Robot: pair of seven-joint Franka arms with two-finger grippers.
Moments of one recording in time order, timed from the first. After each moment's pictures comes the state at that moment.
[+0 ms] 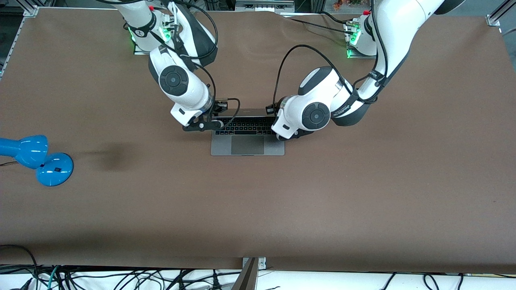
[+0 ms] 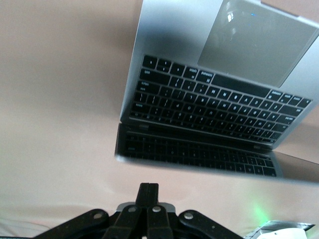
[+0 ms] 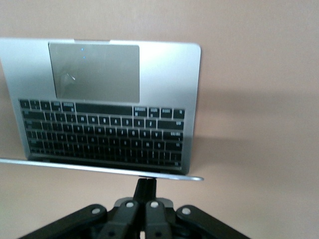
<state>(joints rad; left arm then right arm) -0.08 0.66 -0.66 -1.56 -0.14 1.83 -0.93 0.46 0.34 0.14 -1.86 0.17 2.08 0.46</state>
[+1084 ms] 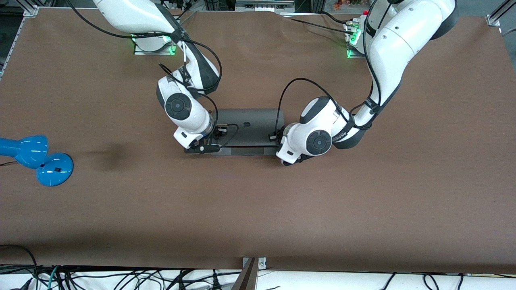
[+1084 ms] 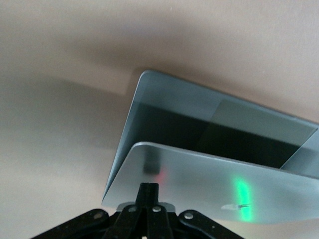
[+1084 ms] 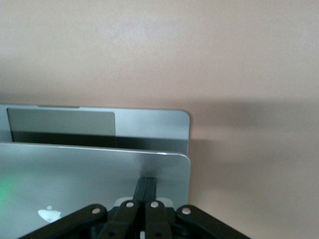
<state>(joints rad) -0.09 0.87 -0.61 -1.44 -0.02 1.98 -0.93 0.44 0.54 0.12 -1.78 0.09 2.28 0.45</state>
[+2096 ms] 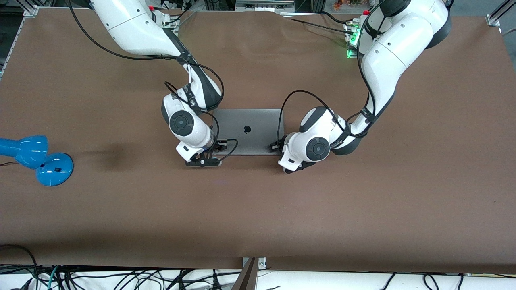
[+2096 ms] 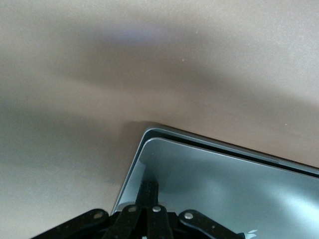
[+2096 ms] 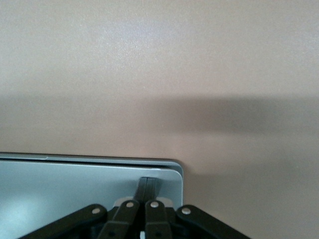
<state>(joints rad) -0.12 0.94 -0.58 -1.43 0.04 2.07 -0.93 0.44 0.68 0.10 -1.70 0.07 2.37 0.45</state>
